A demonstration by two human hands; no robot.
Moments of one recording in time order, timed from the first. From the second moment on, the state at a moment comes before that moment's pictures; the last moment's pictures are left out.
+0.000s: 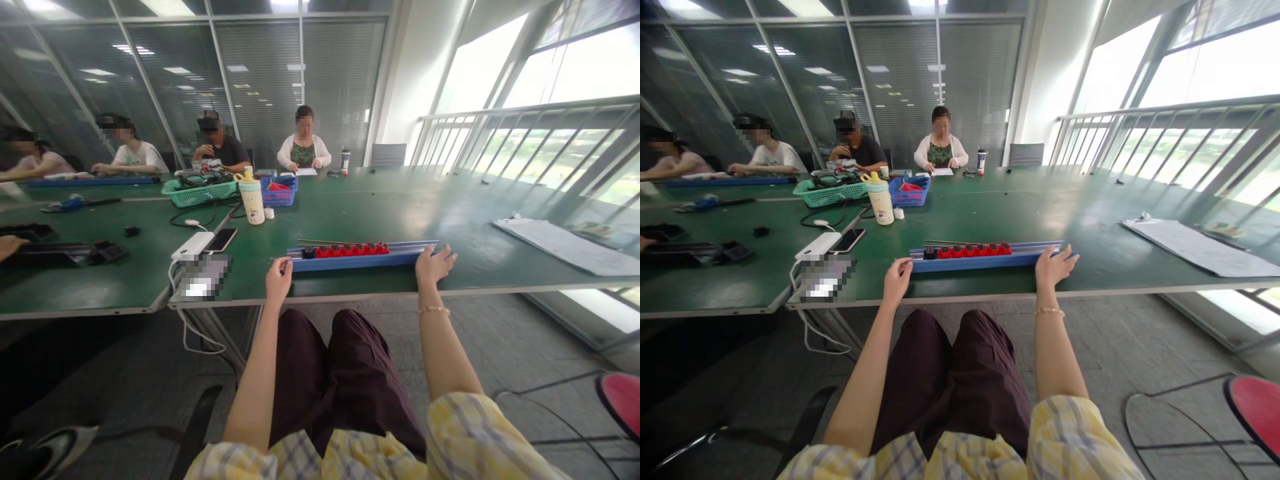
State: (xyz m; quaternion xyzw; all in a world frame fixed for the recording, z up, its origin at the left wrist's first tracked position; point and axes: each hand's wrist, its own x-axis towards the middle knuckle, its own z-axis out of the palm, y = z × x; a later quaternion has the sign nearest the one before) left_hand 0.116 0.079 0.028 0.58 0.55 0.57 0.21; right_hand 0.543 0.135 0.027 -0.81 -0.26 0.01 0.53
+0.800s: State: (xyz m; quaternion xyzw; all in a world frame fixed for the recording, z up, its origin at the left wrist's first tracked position) left_hand 0.113 0.088 0.036 0.34 0.63 0.69 0.09; right_hand 0.567 0.133 0.029 -0.79 -0.25 -0.03 0.56
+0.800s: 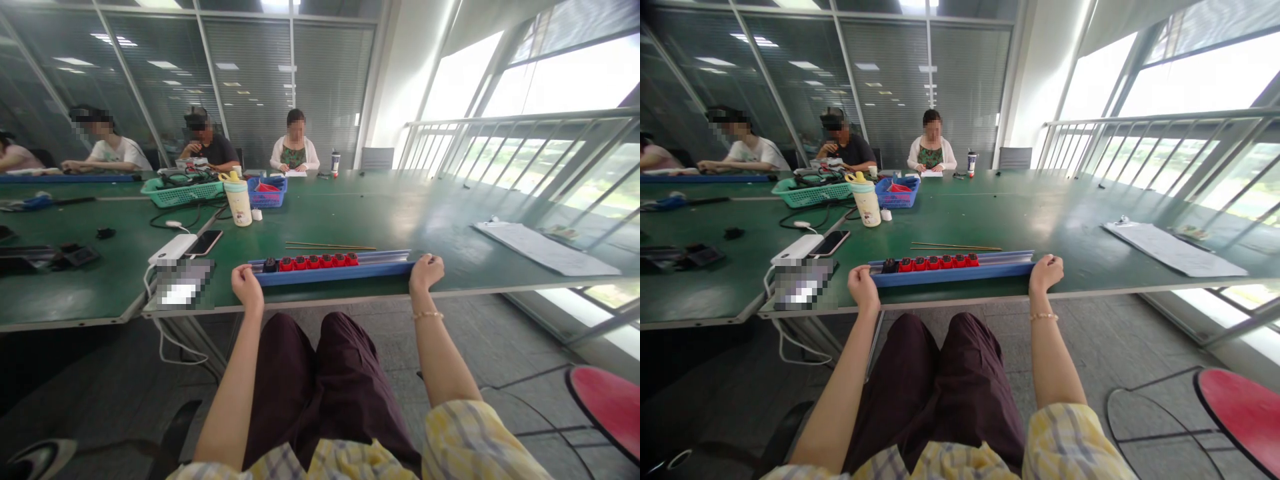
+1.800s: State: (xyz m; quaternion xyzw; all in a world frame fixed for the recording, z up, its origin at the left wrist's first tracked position) left_hand 0.090 0.129 0.052 0.36 0.67 0.64 0.10; right_hand 0.553 0.165 0.048 -0.83 -0.30 0.00 0.47
